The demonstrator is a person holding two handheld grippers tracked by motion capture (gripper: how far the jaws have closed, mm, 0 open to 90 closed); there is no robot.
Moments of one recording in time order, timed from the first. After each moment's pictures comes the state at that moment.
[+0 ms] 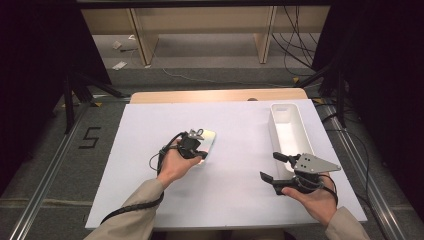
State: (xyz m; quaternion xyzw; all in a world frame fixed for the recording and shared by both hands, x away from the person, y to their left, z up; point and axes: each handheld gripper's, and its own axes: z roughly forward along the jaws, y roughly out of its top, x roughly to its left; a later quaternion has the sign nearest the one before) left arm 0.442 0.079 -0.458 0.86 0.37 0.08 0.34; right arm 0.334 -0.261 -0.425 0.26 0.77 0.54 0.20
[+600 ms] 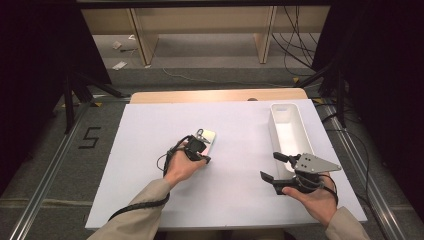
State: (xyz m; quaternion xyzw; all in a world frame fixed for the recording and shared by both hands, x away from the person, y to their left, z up) left arm 0.446 0.066 -0.473 0.87 0.37 0.07 0.30; right arm 0.335 -0.261 -0.426 0.26 0.77 0.55 0.20
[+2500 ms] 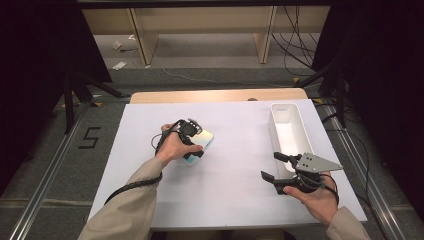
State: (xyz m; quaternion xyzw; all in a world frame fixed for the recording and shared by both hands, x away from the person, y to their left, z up) left arm 0.497 0.088 -0.458 0.89 0.41 0.11 0.19; right arm 0.336 -0.264 -0.426 0.27 0.77 0.55 0.19
